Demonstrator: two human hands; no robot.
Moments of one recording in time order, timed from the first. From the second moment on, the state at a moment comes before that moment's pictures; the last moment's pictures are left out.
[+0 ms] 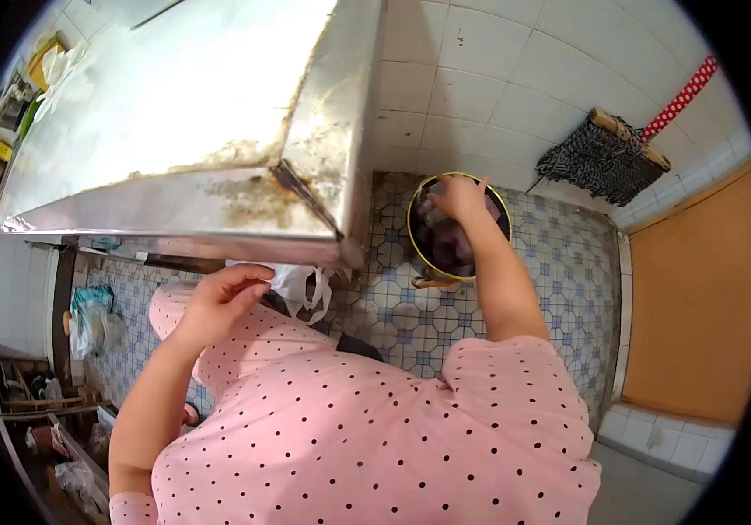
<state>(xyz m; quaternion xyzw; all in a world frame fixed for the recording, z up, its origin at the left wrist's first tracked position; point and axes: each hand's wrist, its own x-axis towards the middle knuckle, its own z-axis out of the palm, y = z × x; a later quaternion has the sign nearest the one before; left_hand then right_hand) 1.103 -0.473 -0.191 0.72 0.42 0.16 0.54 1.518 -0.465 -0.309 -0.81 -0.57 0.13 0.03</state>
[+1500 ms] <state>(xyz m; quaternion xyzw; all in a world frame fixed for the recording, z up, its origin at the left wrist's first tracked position) 0.880 -1.200 -0.504 -0.25 0.93 0.19 0.18 0.792 -0.848 -0.130 -0.66 0.69 -0.30 -0.05</state>
